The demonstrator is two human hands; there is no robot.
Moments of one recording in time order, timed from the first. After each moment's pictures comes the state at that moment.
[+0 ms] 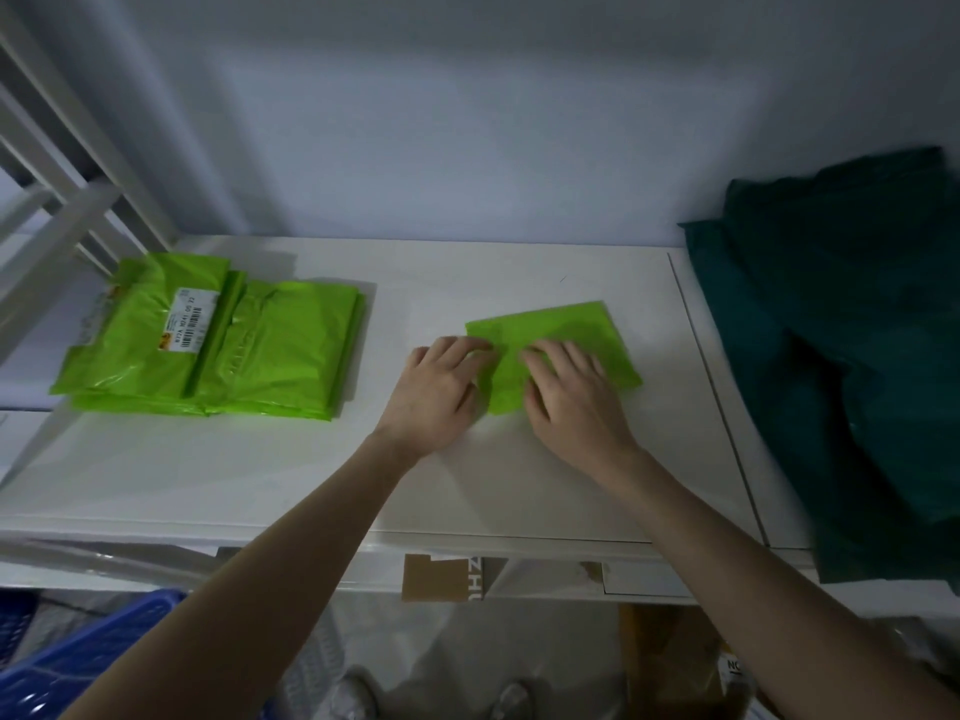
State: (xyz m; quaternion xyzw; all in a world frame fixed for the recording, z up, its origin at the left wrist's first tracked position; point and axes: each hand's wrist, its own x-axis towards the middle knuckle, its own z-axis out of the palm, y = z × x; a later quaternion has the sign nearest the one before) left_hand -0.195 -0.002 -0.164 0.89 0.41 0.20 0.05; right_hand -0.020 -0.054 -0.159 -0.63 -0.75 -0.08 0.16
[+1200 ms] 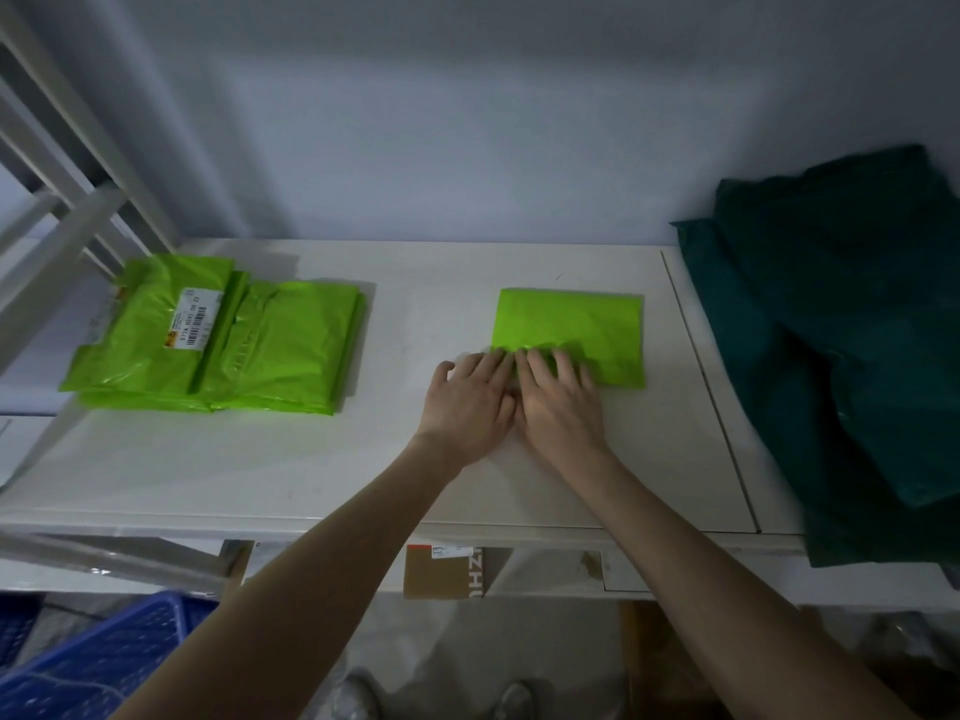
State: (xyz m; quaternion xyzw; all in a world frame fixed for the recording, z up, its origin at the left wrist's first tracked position) left_hand -0.159 -0.026 -0.165 0.87 0.48 0.02 0.02; right_hand -0.034 -0.052 -0.192 -0.66 -0.70 -0.24 0.13
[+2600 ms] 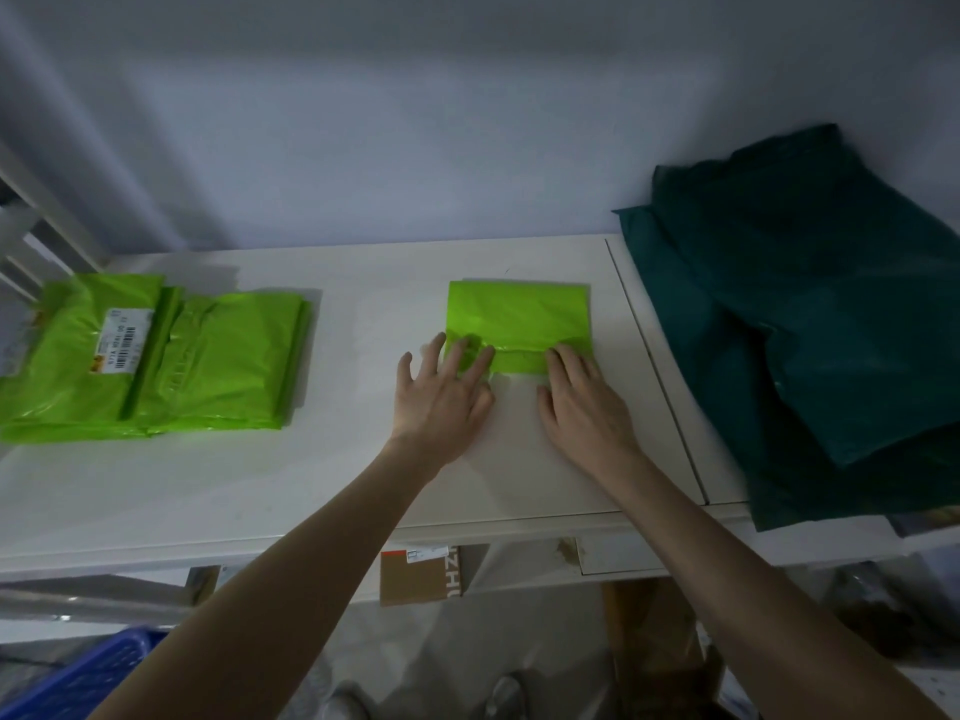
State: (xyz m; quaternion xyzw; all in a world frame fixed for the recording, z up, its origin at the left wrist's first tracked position) left_hand -0.140 -0.033 -0.162 0.87 0.50 0.01 -0.02; right_hand 0.025 -0.088 -0.178 -0.73 -0.67 -0.07 0.10
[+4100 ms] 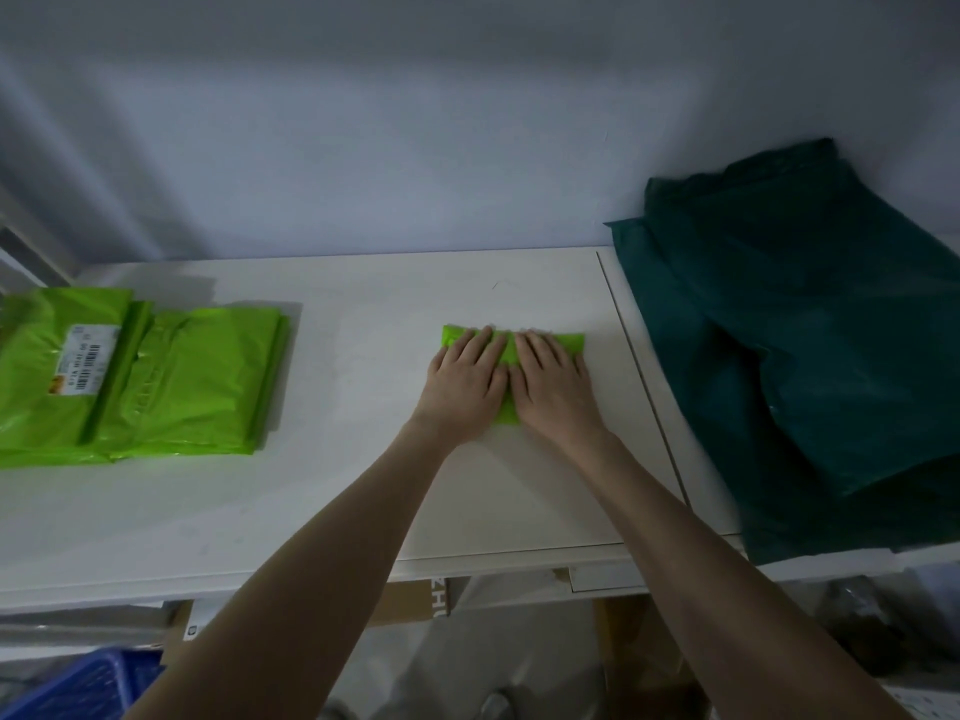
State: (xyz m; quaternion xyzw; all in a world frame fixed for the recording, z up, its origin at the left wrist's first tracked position) left_hand -0.093 0.008 -0.179 0.87 0.46 0.09 0.12; right_hand 0.028 -0.039 -0.173 -0.76 -0.64 0.06 0.10
